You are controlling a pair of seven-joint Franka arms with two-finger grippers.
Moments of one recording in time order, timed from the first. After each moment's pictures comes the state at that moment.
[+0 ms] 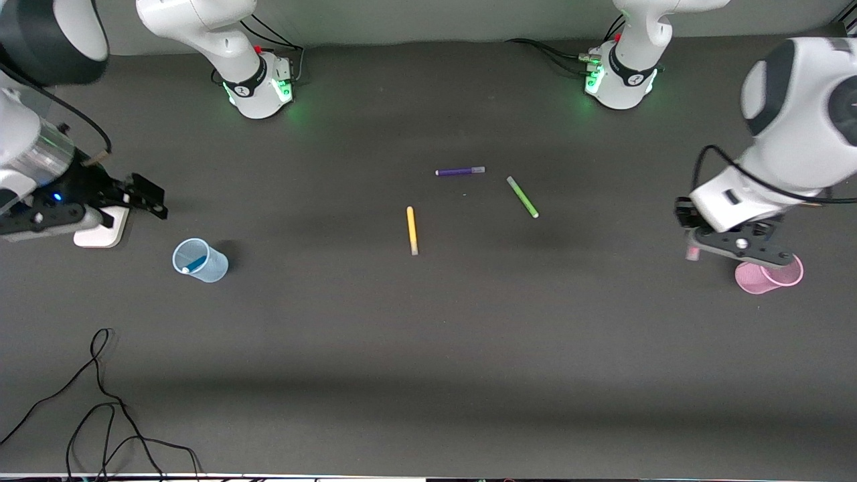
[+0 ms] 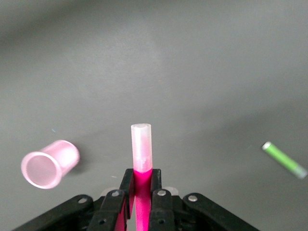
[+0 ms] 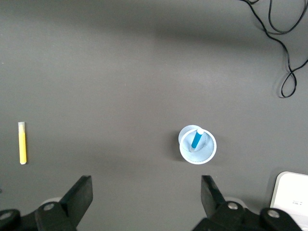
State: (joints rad) left arm 0.04 0.06 -0.13 -1.80 0.09 1.84 0.34; right arm 0.28 -0.07 -0.23 -1.78 0.01 1.77 -0.06
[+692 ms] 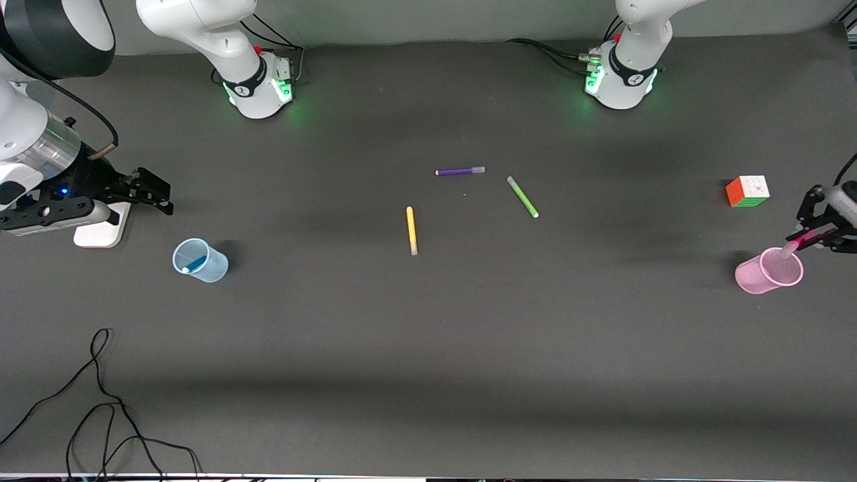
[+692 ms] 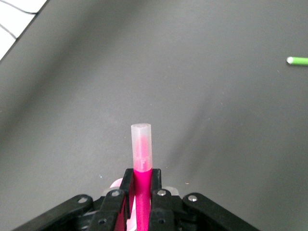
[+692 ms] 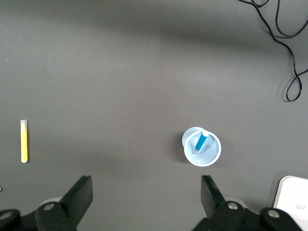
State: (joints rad) left arm 0.47 0.08 -0.13 -1.90 -0.30 1.99 1.47; right arm 0.27 -0.06 -0.19 -1.80 0.01 1.79 -0.06
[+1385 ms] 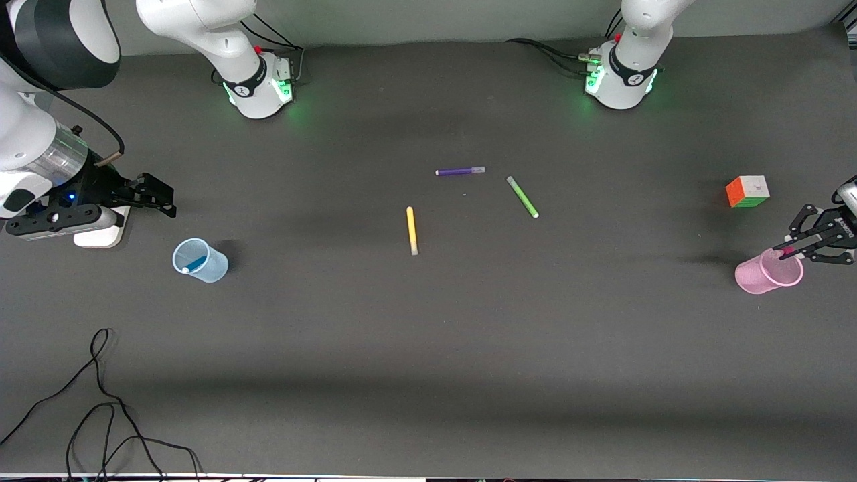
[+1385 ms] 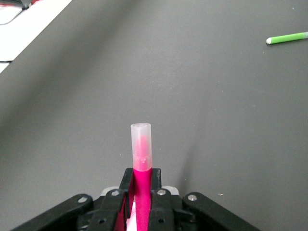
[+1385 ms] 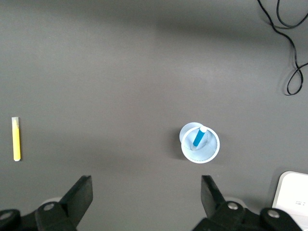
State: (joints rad) left arm 0.71 0.35 -0.13 -1.92 -0.70 2.00 2.23; right arm 0.26 -0.06 -0.19 -1.83 0.00 1.81 -0.06
